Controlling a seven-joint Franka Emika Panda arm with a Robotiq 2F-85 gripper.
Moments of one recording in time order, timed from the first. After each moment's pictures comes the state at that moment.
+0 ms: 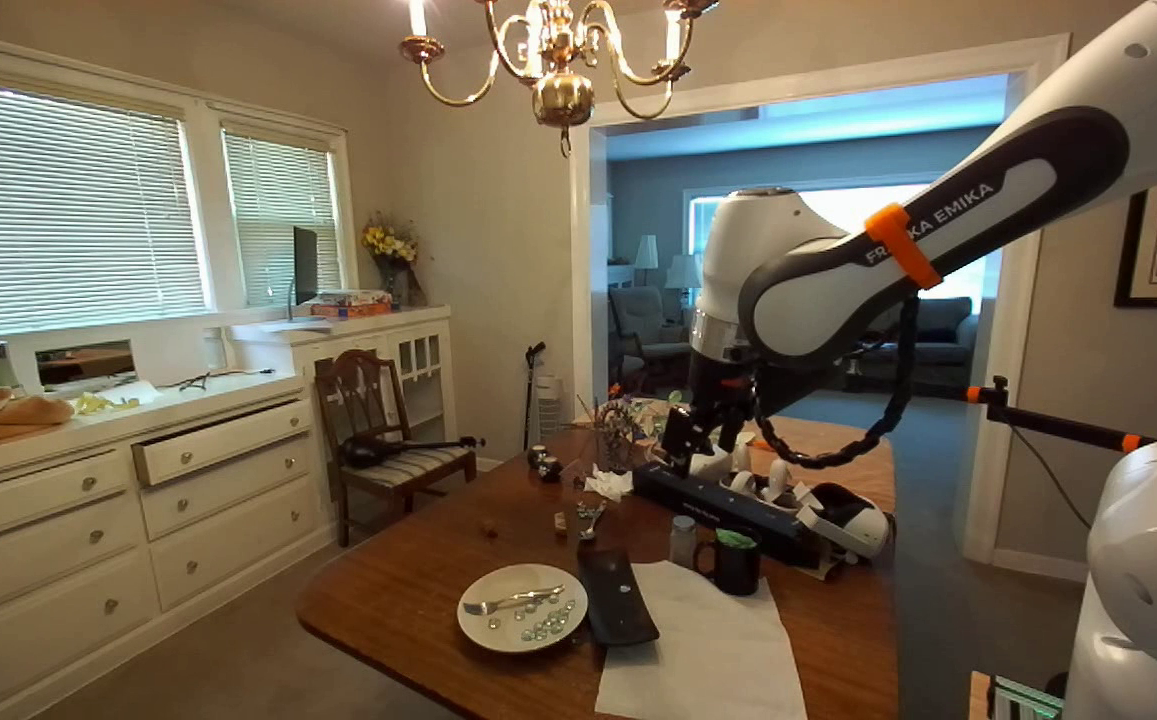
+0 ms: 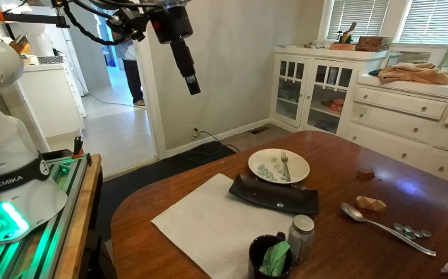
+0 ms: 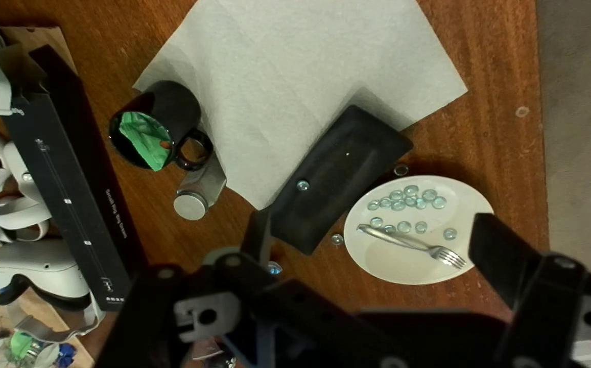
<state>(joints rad) -0.17 -0.60 0.07 -2.73 -0.19 2.40 0.22</state>
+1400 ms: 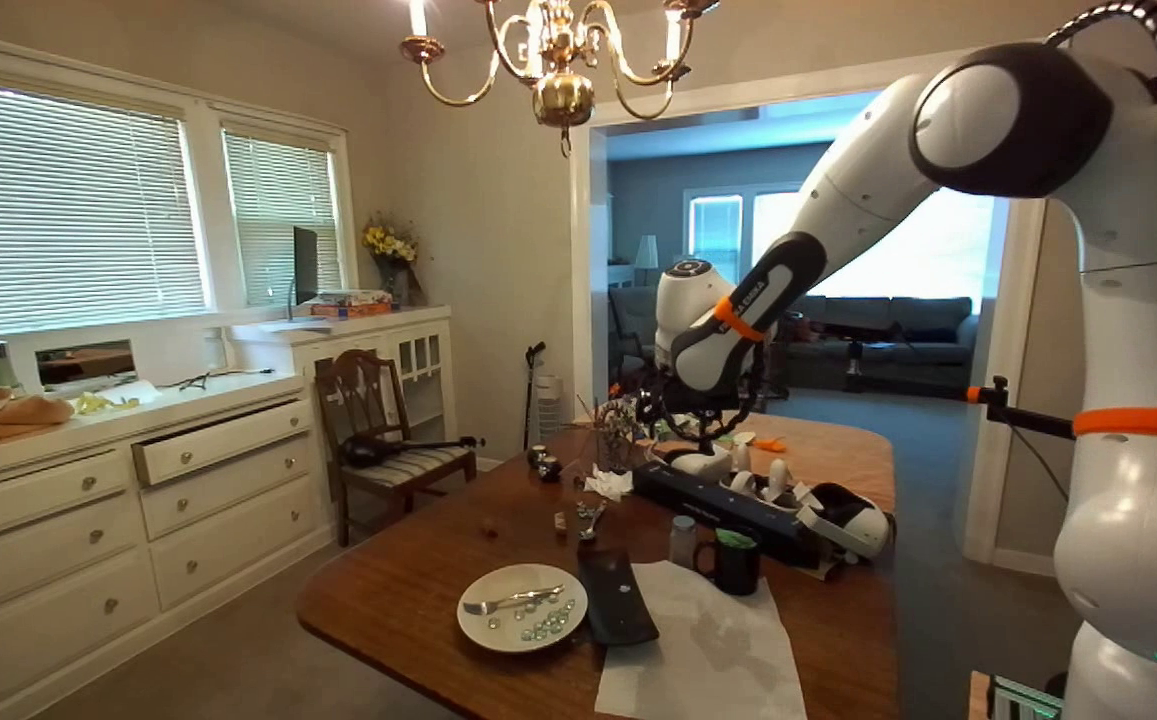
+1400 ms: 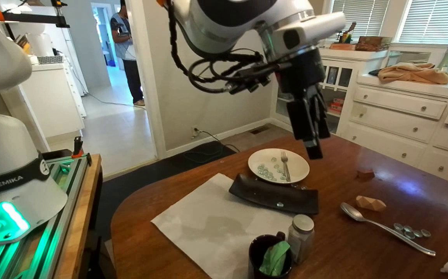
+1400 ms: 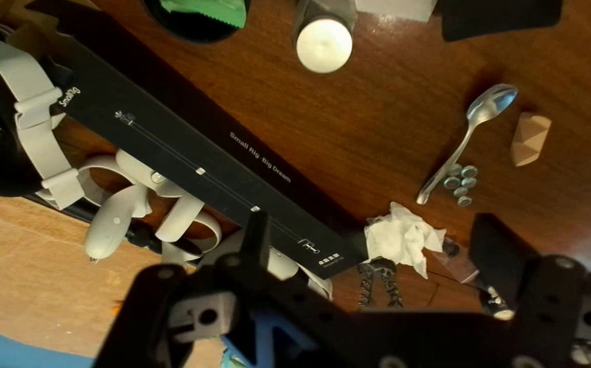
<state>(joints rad) -0.38 0.17 -0.07 -2.14 -0.51 2.66 0.89</state>
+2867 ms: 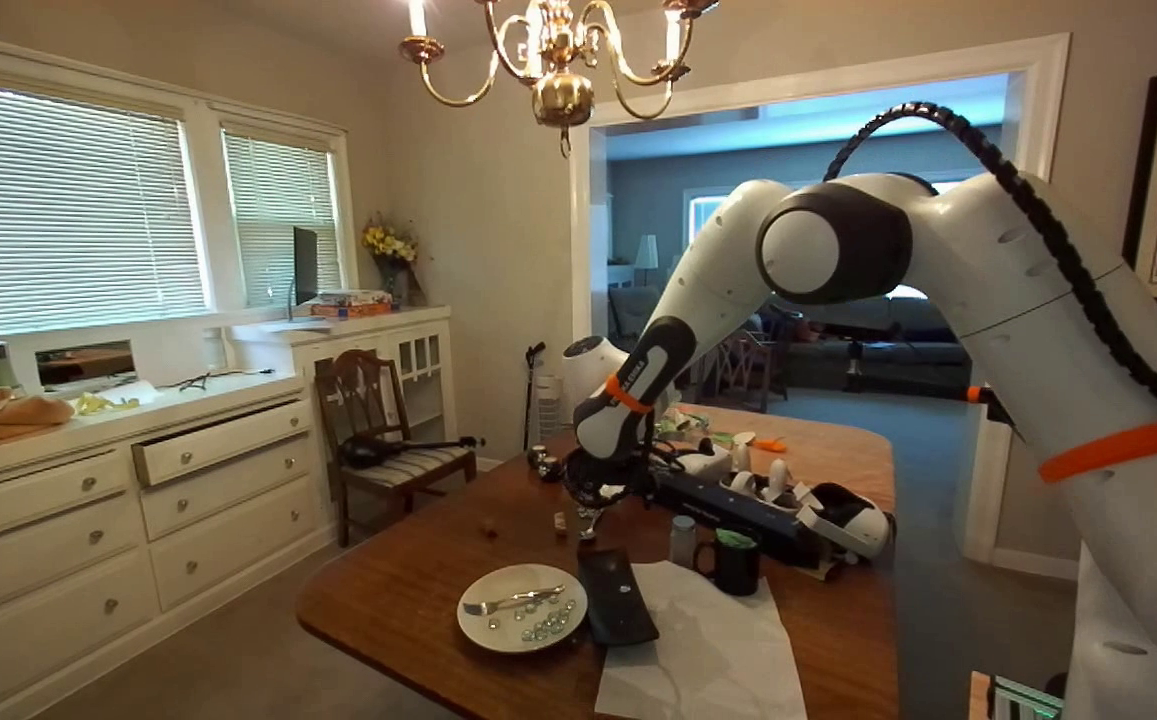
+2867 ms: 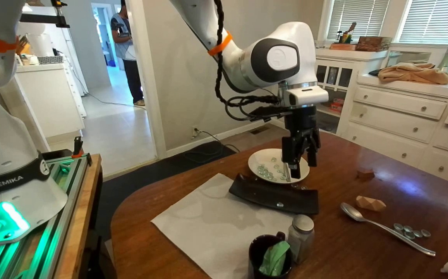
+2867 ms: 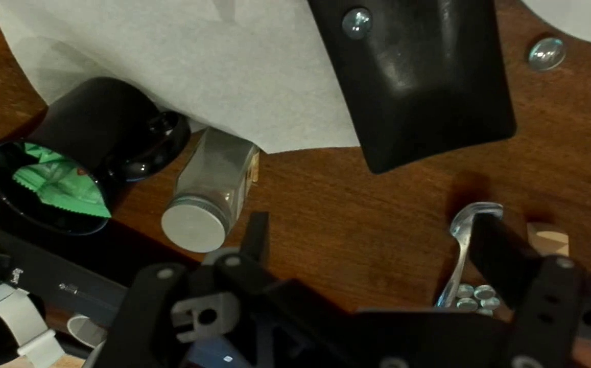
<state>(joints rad) -0.01 0.58 -0.26 -1.81 -0.33 2.45 1.19</state>
